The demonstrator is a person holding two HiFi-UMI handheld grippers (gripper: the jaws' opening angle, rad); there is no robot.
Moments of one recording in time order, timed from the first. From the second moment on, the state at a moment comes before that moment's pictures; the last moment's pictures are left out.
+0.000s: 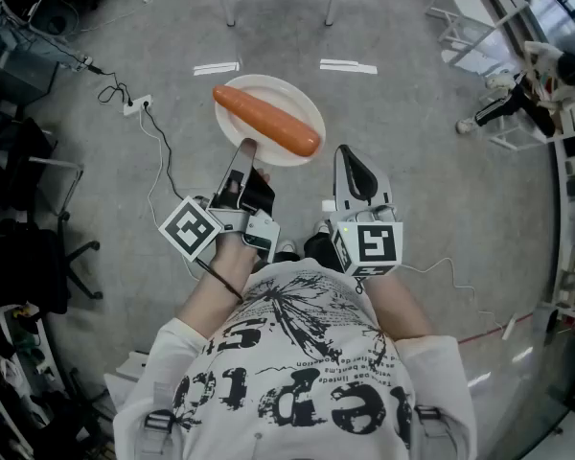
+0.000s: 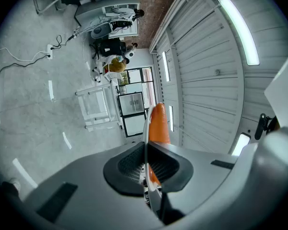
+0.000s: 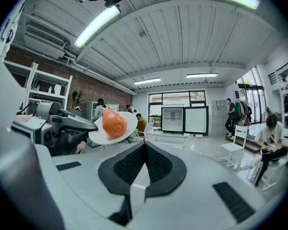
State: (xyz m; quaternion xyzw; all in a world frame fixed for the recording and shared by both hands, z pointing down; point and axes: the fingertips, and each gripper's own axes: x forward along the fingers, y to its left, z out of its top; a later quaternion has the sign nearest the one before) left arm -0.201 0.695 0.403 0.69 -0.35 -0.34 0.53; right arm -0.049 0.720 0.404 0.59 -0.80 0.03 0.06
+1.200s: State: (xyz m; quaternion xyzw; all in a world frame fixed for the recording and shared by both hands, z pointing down) left arm -0.191 0.699 0.393 0.69 -0.34 -0.35 0.53; right arm -0.037 0.724 0.407 0.61 -0.79 0.05 0.05
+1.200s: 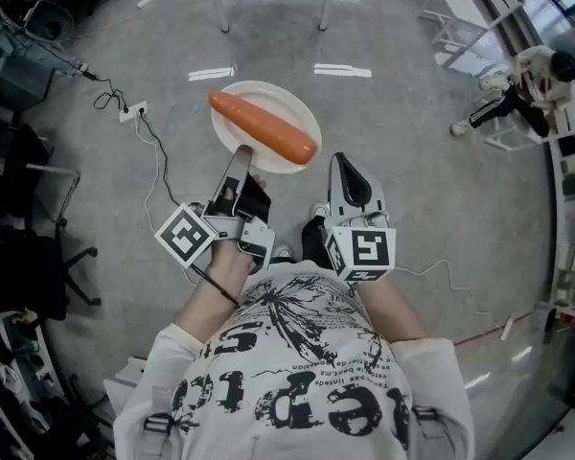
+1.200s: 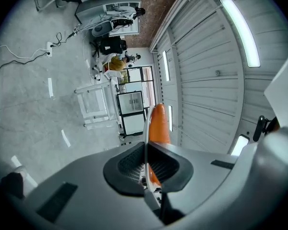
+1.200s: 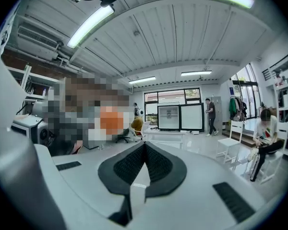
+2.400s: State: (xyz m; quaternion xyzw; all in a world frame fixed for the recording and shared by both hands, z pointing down) left arm -0.035 0.474 0.385 0.67 -0.35 -0.37 0.54; right arm 0.125 0.473 0.403 0.55 -0.83 0.06 0.03
